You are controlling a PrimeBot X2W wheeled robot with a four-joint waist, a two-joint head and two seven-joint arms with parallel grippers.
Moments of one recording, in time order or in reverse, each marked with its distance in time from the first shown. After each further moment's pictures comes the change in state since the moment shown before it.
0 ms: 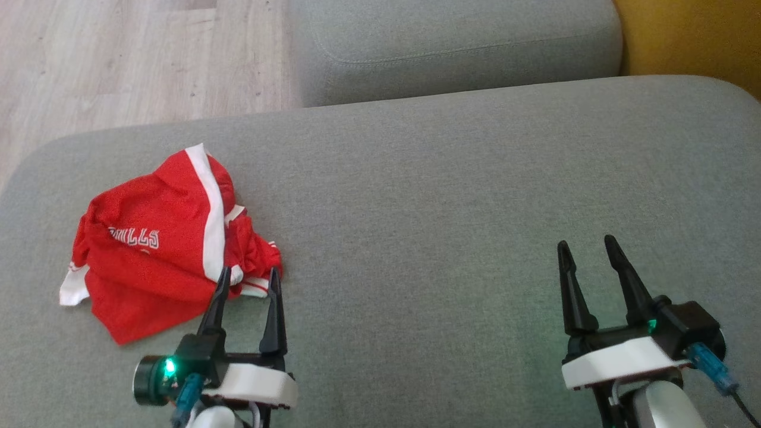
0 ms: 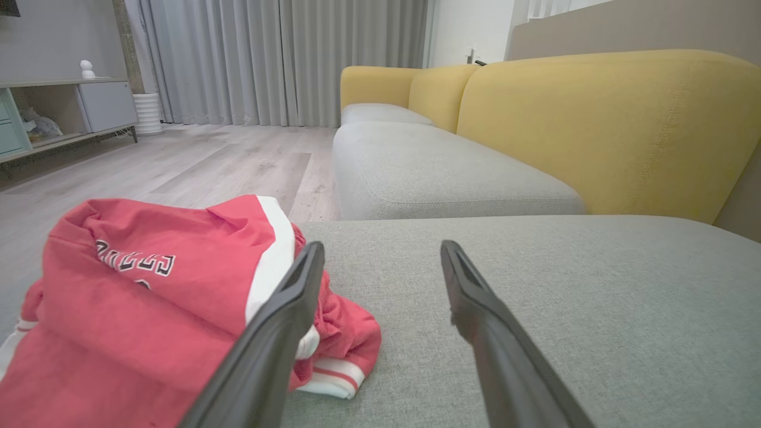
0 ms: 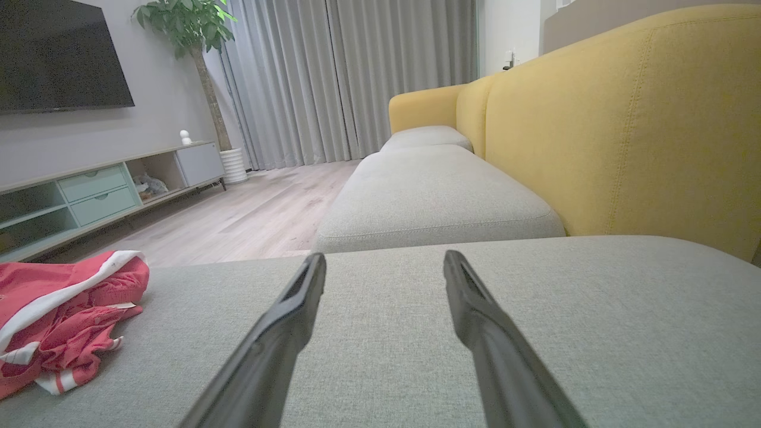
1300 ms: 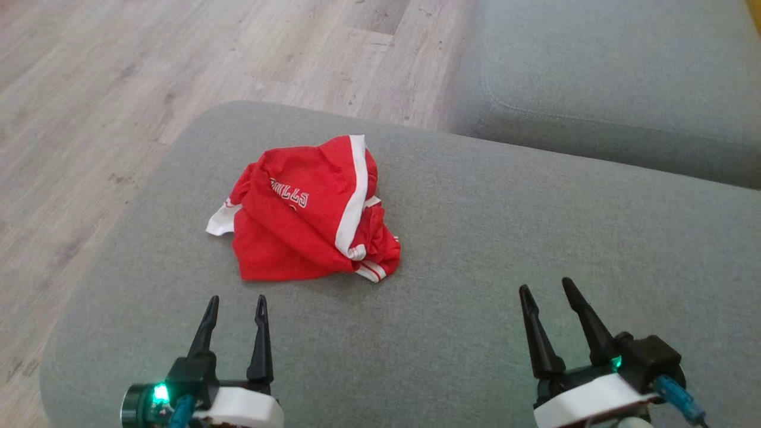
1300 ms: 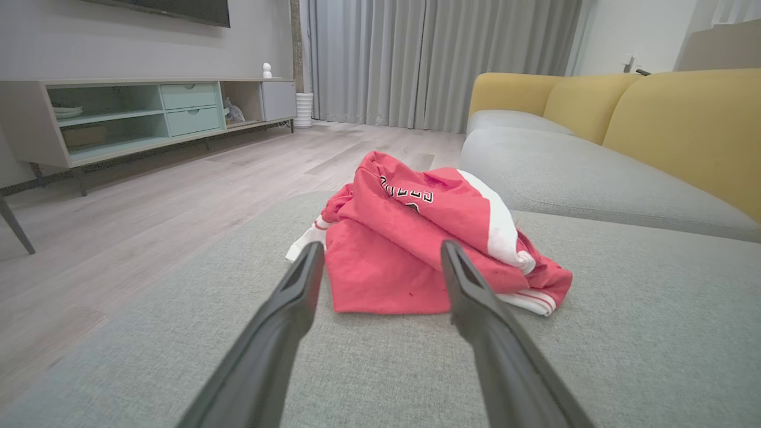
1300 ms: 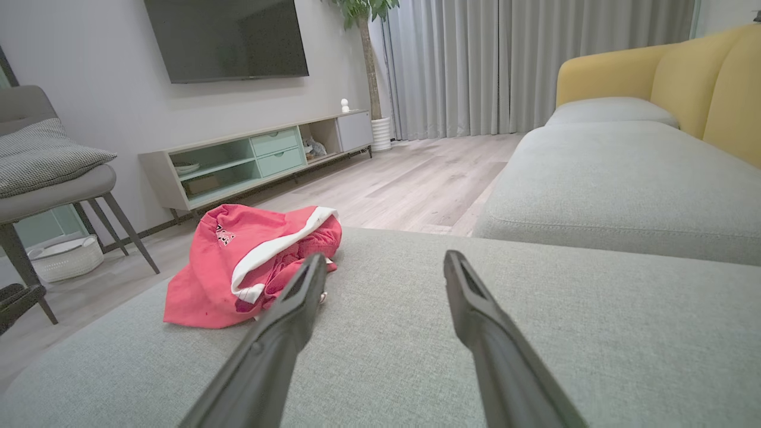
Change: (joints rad) left arm 0.054 -0.019 0.090 0.061 0.079 -0.045 0.000; right arm 0.080 0.000 0.113 0.016 0.061 0.000 0.000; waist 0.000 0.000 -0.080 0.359
